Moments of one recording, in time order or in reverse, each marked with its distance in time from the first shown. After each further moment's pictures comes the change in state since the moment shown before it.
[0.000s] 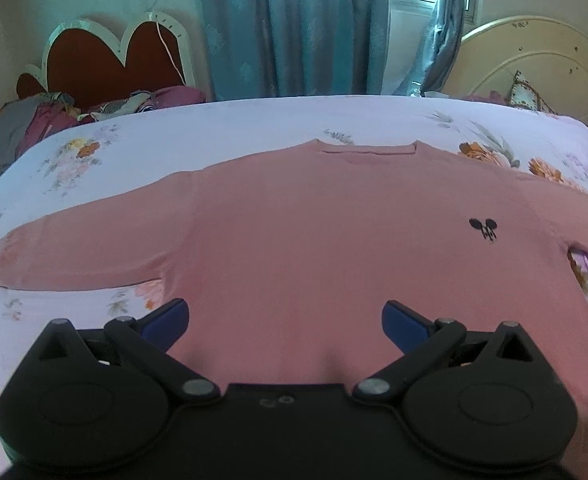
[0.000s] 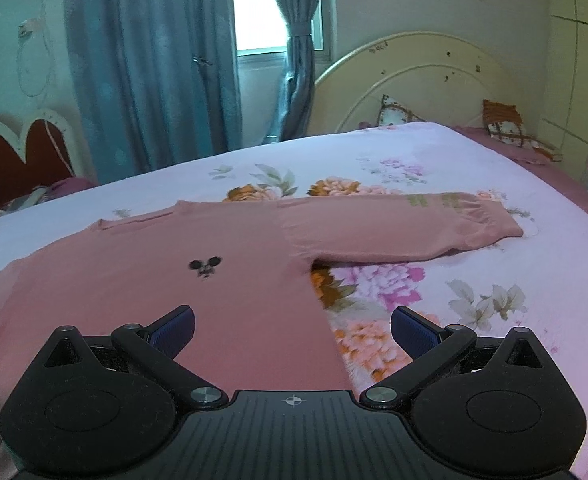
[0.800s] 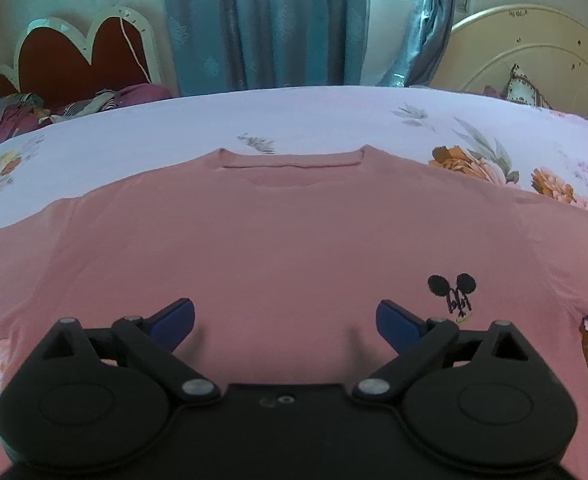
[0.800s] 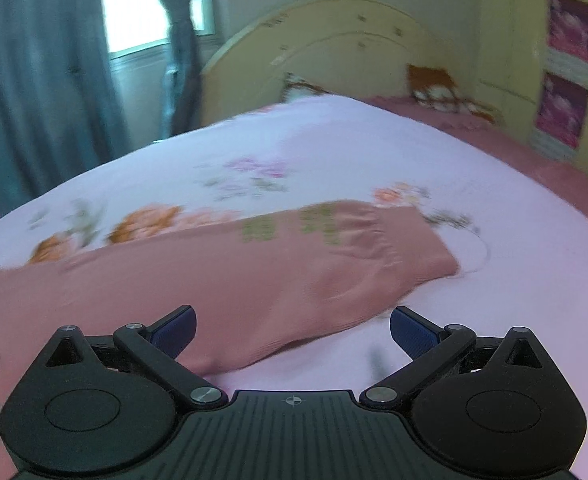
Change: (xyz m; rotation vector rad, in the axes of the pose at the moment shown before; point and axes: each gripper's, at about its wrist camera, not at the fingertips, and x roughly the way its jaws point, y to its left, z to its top) left arm 0.111 -0.120 0.049 0.005 0.014 -0.011; right arm 0.173 -0.224 0.065 0.191 0.047 -0.187
